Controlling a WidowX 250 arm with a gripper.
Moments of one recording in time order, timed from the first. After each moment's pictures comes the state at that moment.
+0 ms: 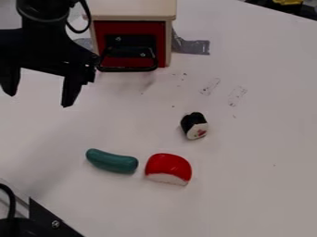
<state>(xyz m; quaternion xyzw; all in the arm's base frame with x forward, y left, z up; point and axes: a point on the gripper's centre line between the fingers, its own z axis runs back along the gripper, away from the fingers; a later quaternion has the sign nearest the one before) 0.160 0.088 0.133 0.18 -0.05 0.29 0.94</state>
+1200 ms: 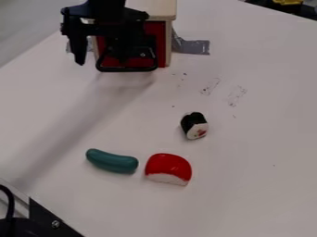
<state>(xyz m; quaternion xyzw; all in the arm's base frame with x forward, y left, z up) 0.262 0.093 0.111 0.14 -0.02 0.48 0.86</state>
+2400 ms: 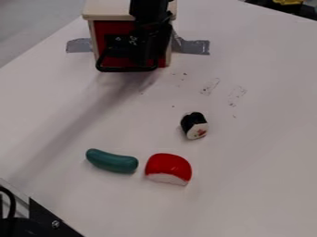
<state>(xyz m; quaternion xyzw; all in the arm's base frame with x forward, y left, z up) 0.346 0.089 0.058 0.12 0.04 0.73 0.67</state>
